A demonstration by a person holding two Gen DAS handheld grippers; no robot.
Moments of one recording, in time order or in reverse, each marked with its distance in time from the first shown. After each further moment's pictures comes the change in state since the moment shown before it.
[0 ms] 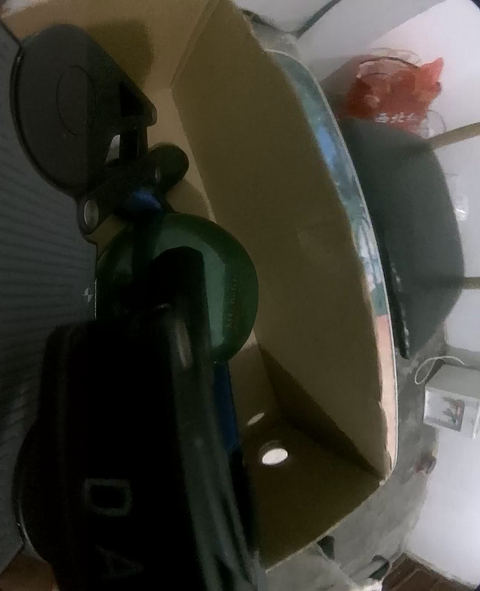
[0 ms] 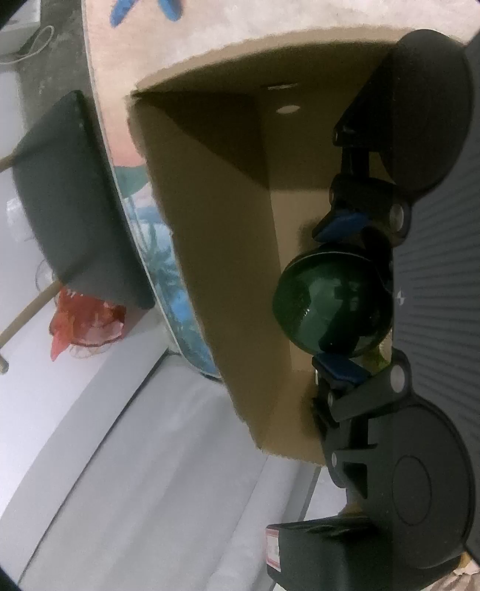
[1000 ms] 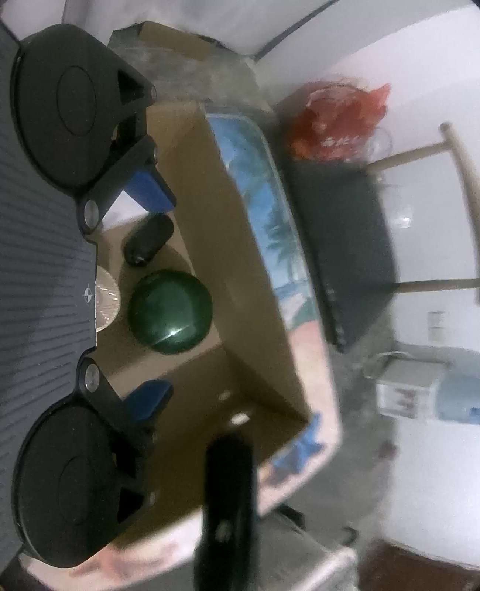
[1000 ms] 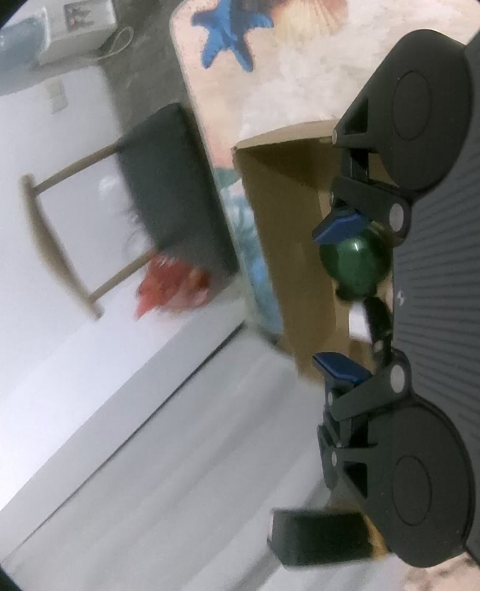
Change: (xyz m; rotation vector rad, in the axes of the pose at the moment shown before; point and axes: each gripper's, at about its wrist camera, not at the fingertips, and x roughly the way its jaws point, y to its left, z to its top) left arm -0.123 0.009 -0.019 0.034 -0.189 0.020; right arm -0.135 0.035 -0.052 -0.104 -0.315 0.083
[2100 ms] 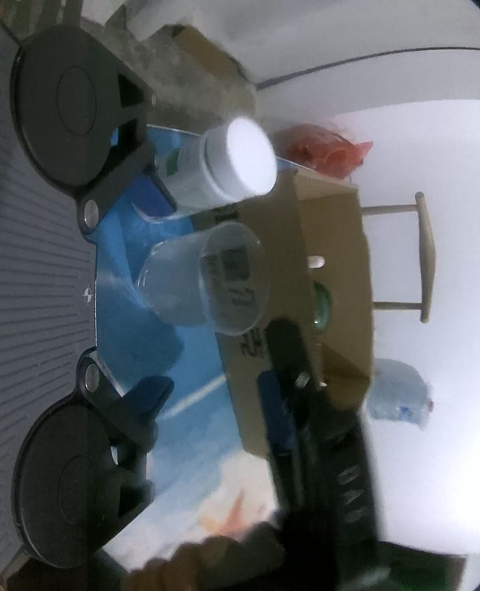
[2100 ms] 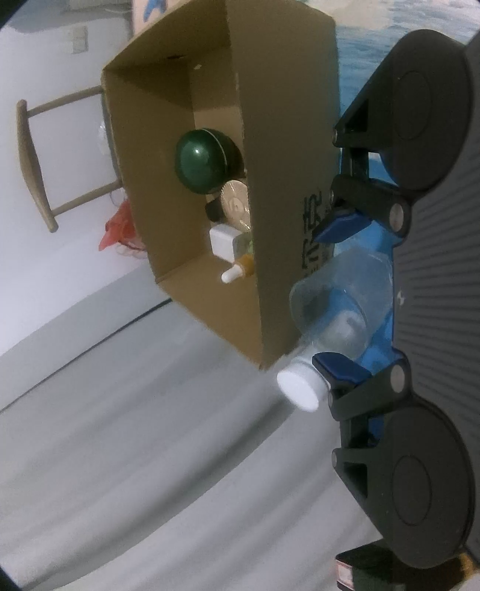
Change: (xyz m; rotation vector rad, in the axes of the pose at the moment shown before) left arm -0.032 -0.023 -0.241 -0.065 -0.303 0.054; right arm 0.004 0.074 -0.188 -0.232 0.053 0.025
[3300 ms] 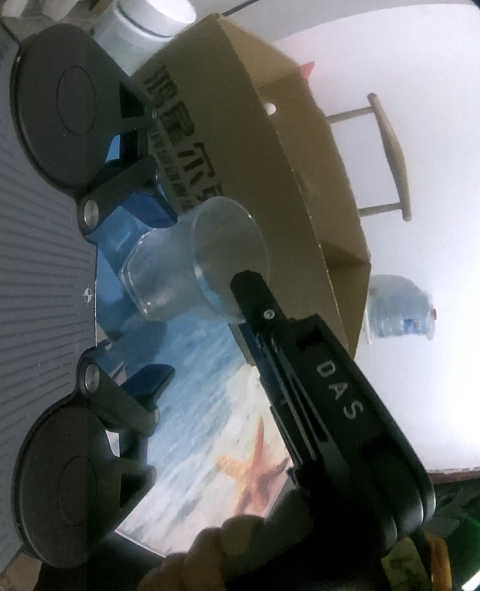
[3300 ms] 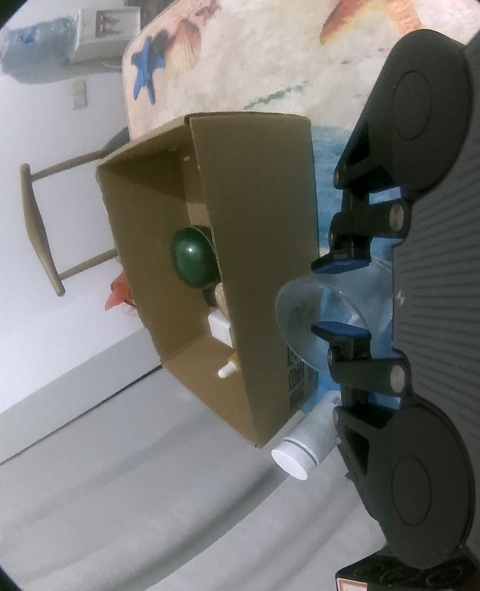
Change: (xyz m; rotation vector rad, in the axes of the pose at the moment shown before) left arm 0.028 -0.074 -0.005 0.234 -0.062 -0.157; right arm -0.043 -0.050 -0.015 0.058 -0.025 -0.150
